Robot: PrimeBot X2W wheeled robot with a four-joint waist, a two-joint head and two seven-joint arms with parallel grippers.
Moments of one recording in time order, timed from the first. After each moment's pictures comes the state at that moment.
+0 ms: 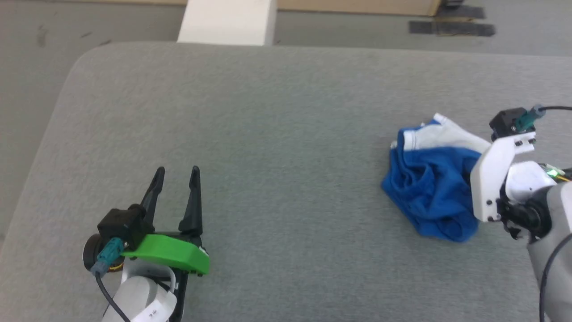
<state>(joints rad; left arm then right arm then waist) -0.16 0.20 -0.21 0.13 -0.39 0.02 -0.26 -0.47 -0.29 0.04 0.31 0.30 0.13 0.88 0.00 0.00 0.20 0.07</state>
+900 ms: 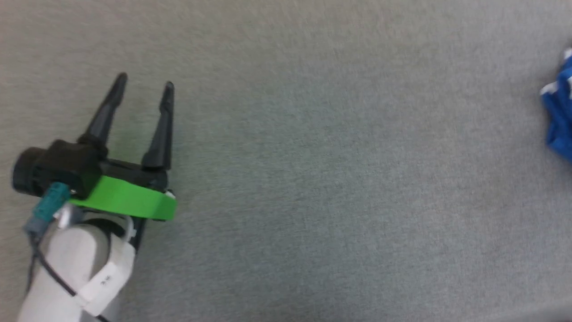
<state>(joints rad) -0.30 0.36 -0.20 -0.21 -0.32 0.01 -0.07 -0.57 -0.72 -0.04 0.32 0.35 0.13 0.78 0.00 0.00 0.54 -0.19</state>
